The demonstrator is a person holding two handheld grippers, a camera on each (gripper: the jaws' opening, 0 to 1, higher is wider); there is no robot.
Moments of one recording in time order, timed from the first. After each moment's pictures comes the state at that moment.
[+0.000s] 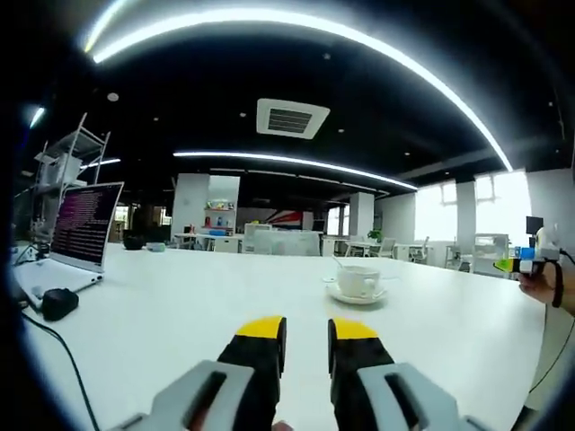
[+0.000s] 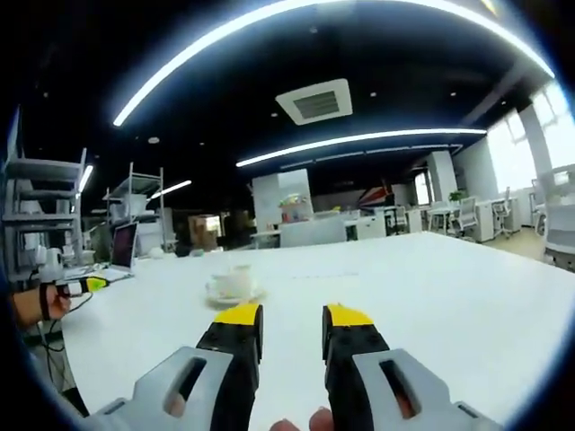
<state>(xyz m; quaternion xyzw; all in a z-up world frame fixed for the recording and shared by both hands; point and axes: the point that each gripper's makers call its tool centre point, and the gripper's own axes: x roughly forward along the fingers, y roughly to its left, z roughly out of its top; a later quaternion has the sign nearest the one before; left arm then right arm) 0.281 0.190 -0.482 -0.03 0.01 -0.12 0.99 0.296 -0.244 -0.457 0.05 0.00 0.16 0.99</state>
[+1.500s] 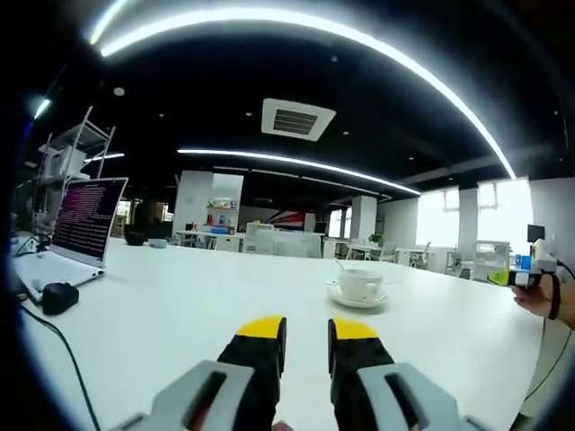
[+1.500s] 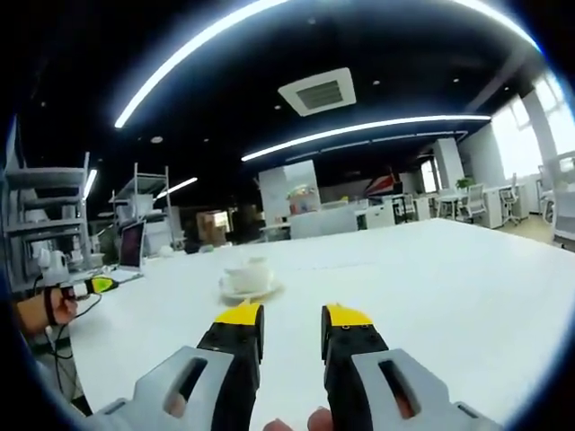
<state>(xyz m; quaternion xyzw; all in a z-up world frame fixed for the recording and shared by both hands) 0.280 0.196 -0.478 -0.05 0.01 -0.12 0.99 0.307 -0.212 -0.467 0.07 0.03 0.19 0.98</state>
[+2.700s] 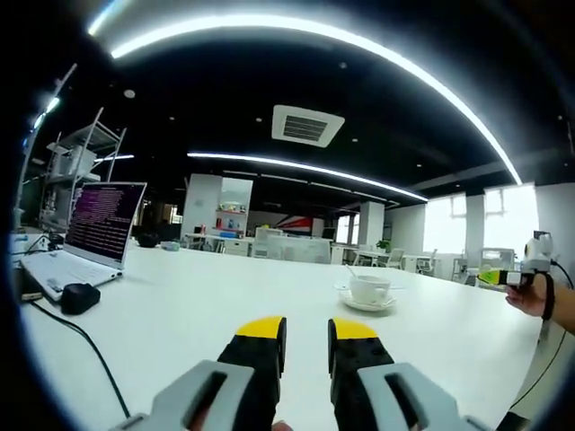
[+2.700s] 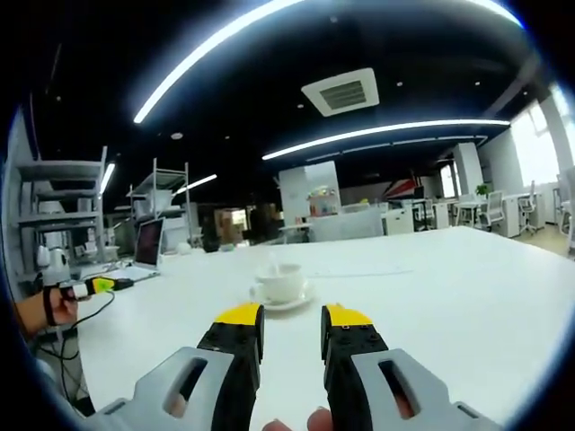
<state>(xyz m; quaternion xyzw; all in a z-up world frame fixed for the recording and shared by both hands) 0.259 0.234 -0.477 -0.06 0.00 -0.10 0.99 0.308 -0.160 -0.449 0.05 0.02 0.23 0.97</state>
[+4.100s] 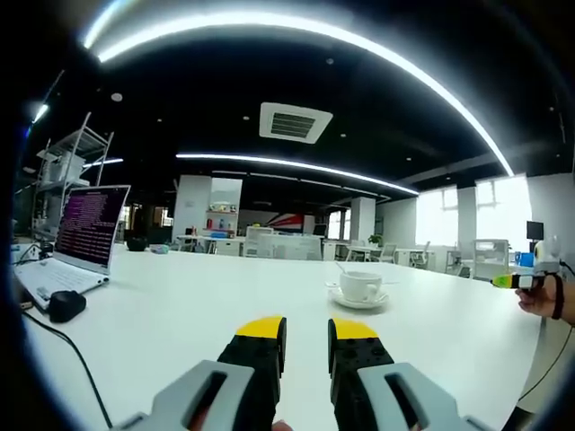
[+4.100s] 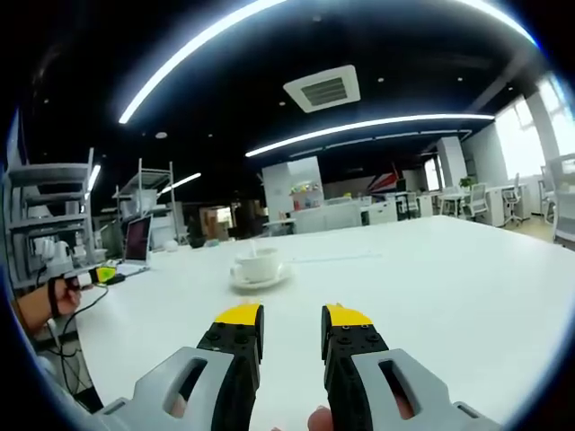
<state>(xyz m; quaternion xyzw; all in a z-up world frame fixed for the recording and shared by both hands) 0.269 0.203 -0.474 -0.04 0.01 -0.12 0.99 0.282 -0.206 -0.477 0.06 0.03 0.20 0.98</state>
